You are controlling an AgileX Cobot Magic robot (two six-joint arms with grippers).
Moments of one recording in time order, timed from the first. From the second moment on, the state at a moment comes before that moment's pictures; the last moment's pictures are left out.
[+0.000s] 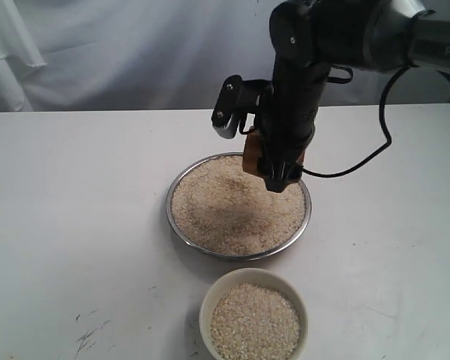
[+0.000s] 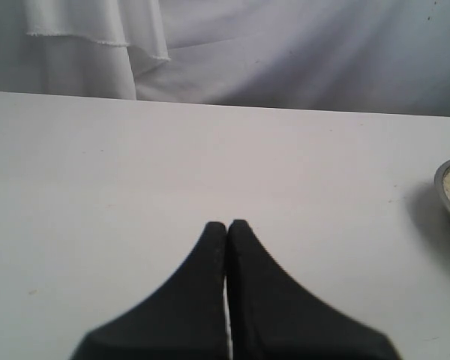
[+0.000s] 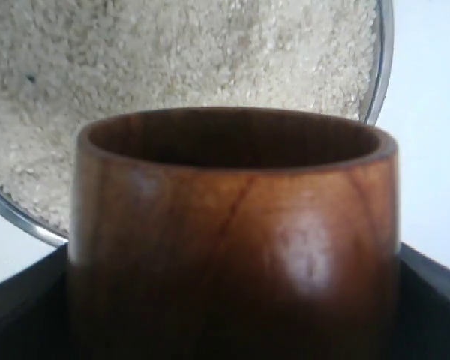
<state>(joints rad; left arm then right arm) 0.03 0.00 0.00 -0.01 0.33 -0.02 0.66 2.05 -1.71 -0.17 1.11 -0.74</state>
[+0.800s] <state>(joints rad) 0.03 0.00 0.00 -0.01 0.33 -0.02 0.76 2.10 -1.58 -0.62 1.01 -0.72</state>
